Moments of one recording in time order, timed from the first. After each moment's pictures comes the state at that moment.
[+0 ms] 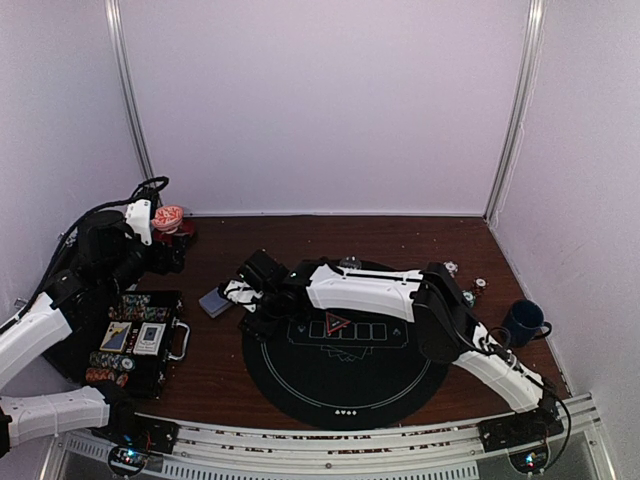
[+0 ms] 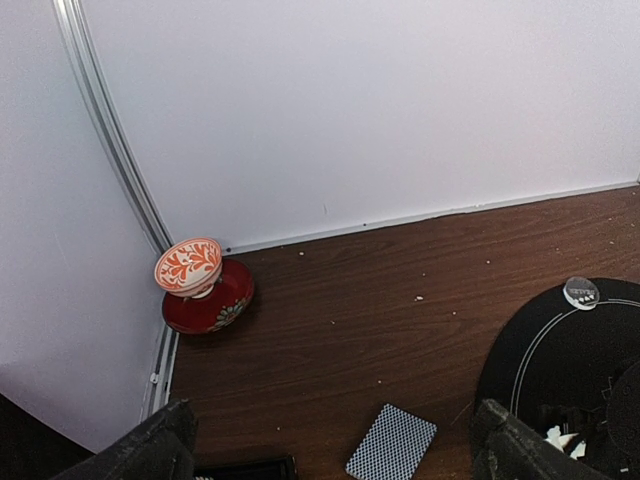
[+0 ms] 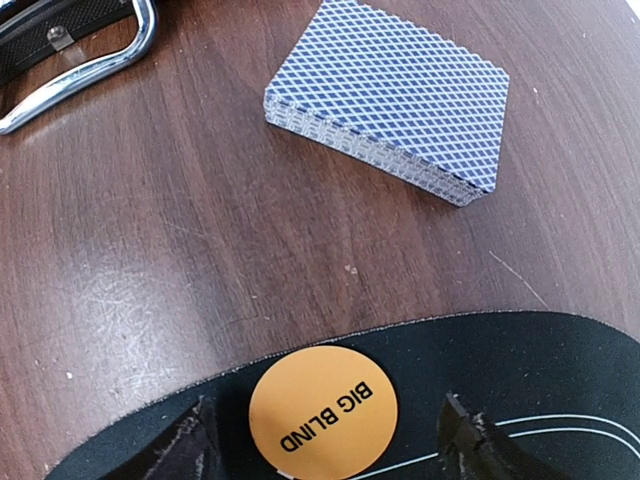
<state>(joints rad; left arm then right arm) -0.48 0.81 0.73 -0.18 -0.35 0.00 1.08 2.61 2.32 -0.62 0.02 -0.18</state>
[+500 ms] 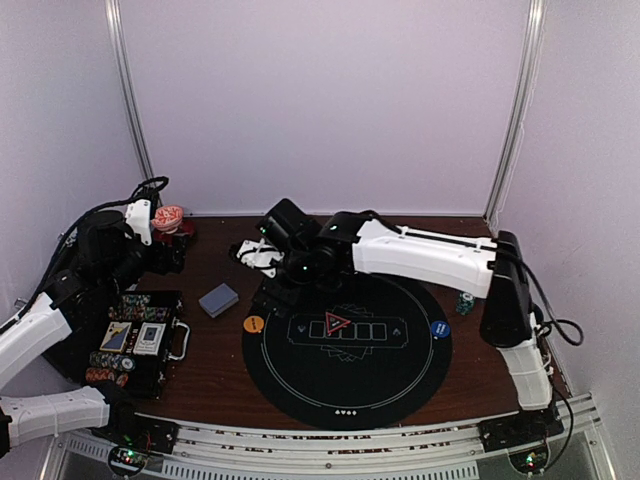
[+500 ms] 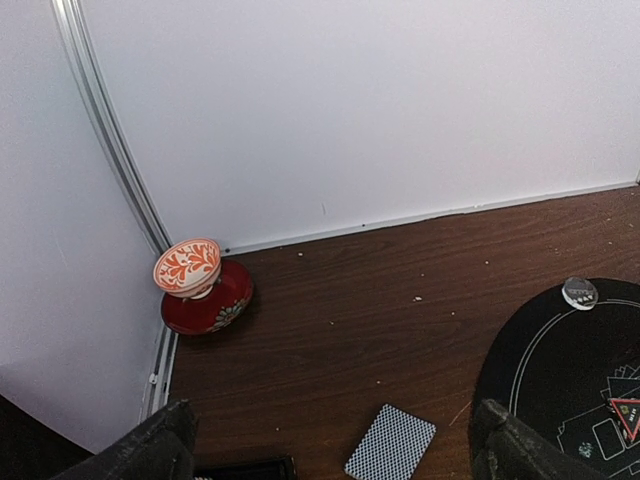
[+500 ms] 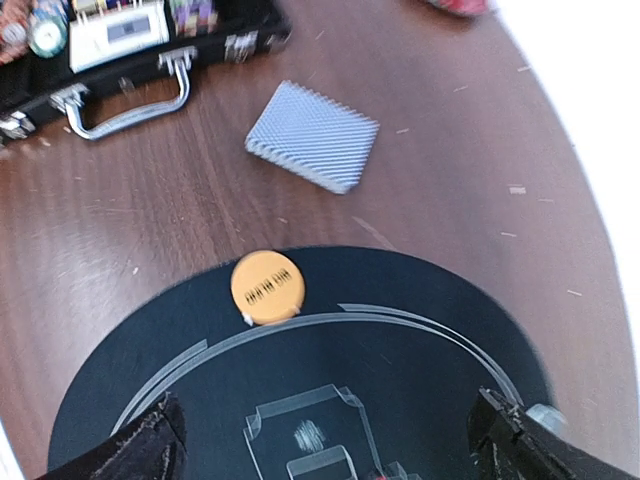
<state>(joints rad) -0.48 0.81 0.73 -0.18 -0.35 0.00 1.08 2.24 2.11 -0.72 0.11 -0.26</state>
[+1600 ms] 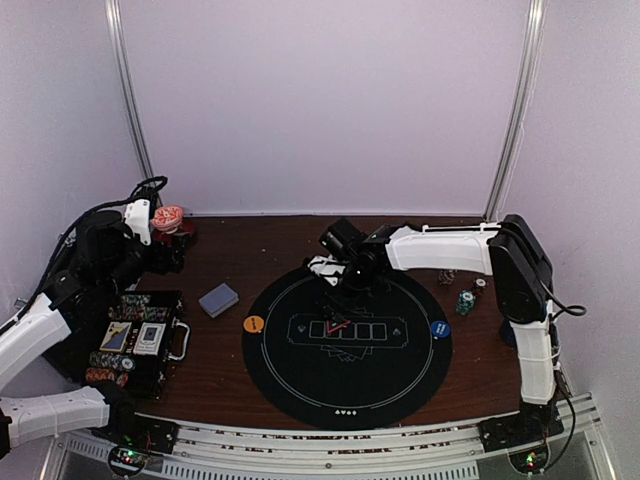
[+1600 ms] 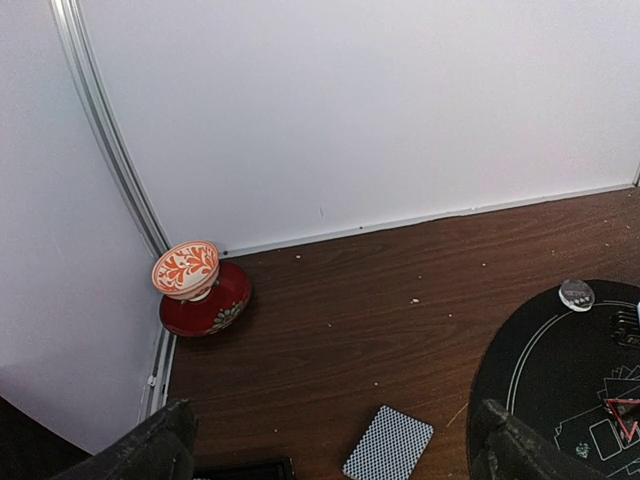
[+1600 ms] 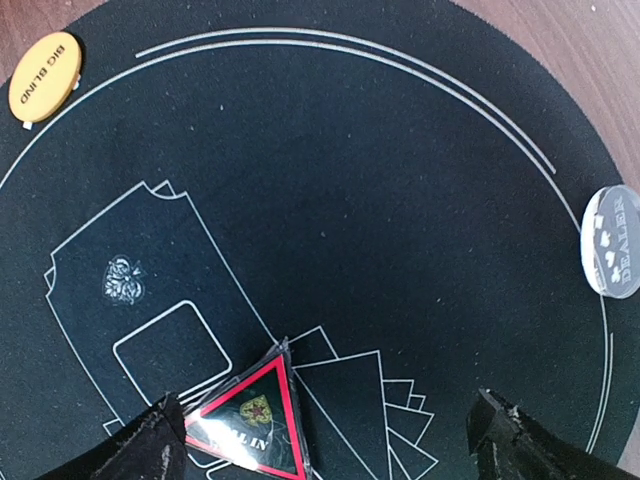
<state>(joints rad) -0.48 0.80 0.73 -0.18 -0.34 0.00 0.84 2.12 1.66 -0.64 0.01 -0.14</state>
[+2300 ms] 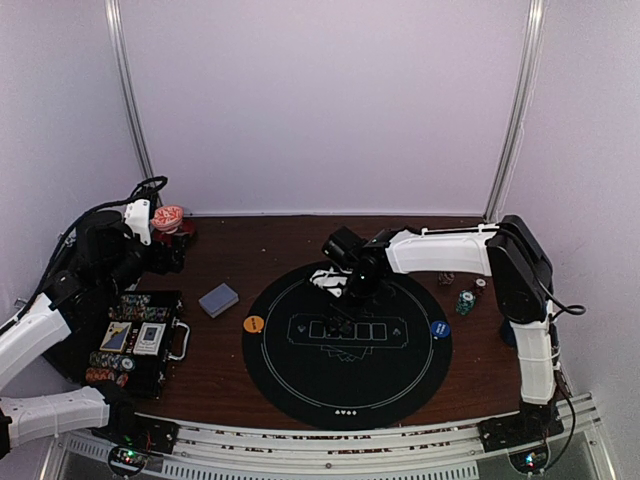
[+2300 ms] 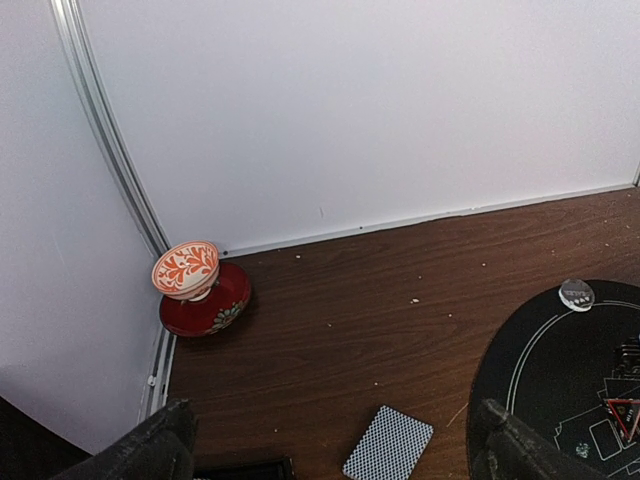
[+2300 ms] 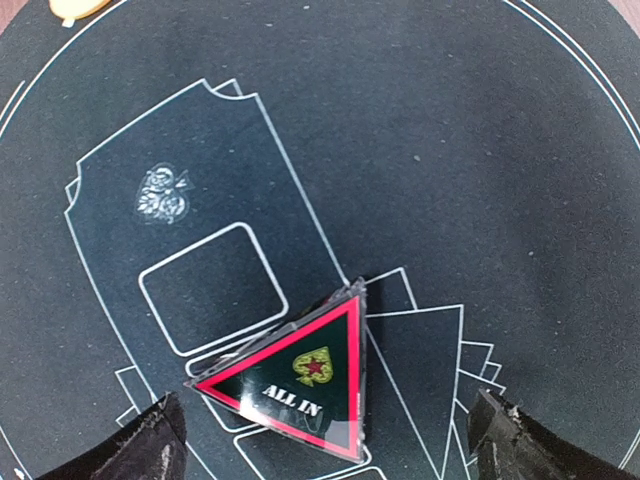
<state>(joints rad) -0.48 0.80 0.73 -0.18 -0.34 0.00 0.84 2.12 1.62 -0.71 -0.08 -0.21</state>
